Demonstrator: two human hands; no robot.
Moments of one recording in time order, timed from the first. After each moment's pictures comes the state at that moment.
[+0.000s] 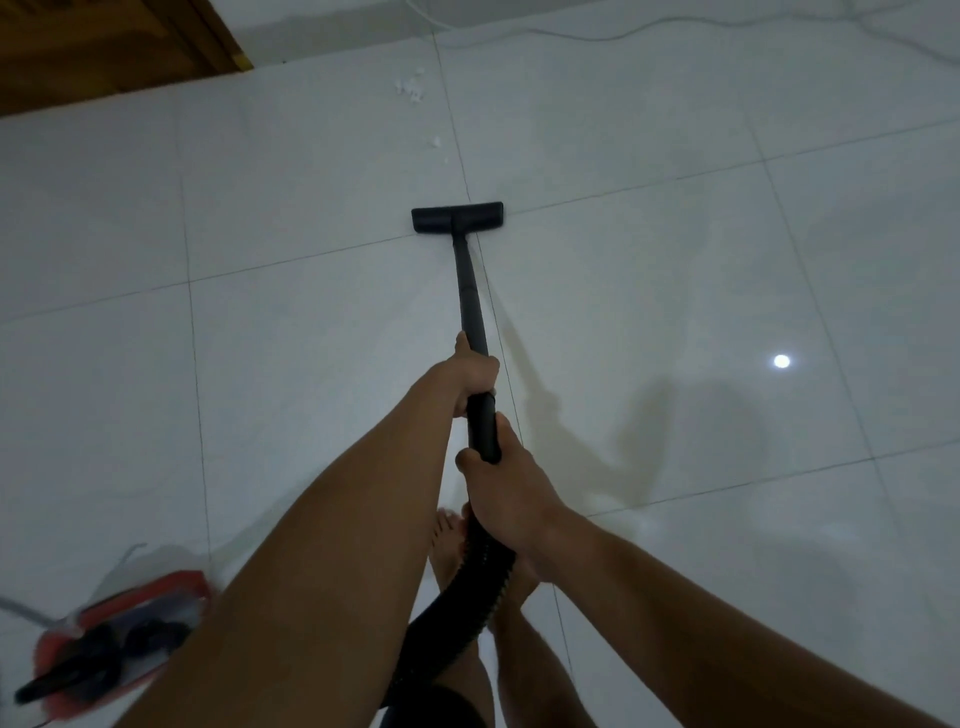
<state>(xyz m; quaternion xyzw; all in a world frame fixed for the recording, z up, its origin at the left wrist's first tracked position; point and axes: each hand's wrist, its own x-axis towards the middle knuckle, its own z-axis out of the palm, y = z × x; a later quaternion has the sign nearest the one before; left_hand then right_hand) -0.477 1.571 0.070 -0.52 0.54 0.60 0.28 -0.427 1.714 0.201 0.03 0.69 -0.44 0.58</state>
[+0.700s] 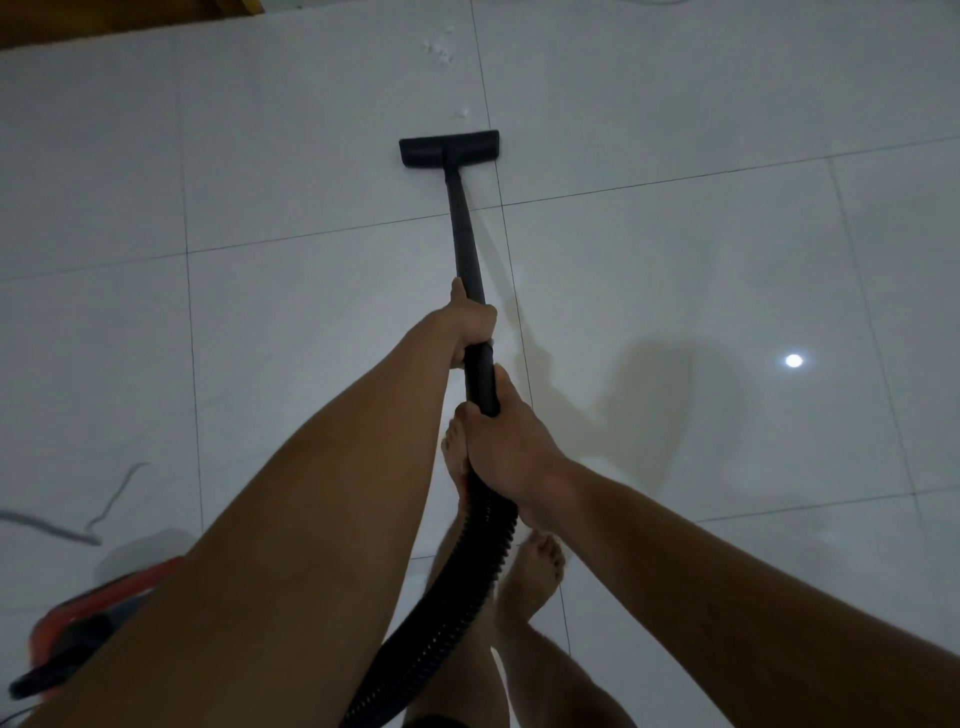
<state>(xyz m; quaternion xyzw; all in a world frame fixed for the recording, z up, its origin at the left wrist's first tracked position) -0.523 1.475 0.024 -0.54 0.53 0.61 0.23 -0.468 1.622 0.125 0.06 0.66 -0.46 0.59</state>
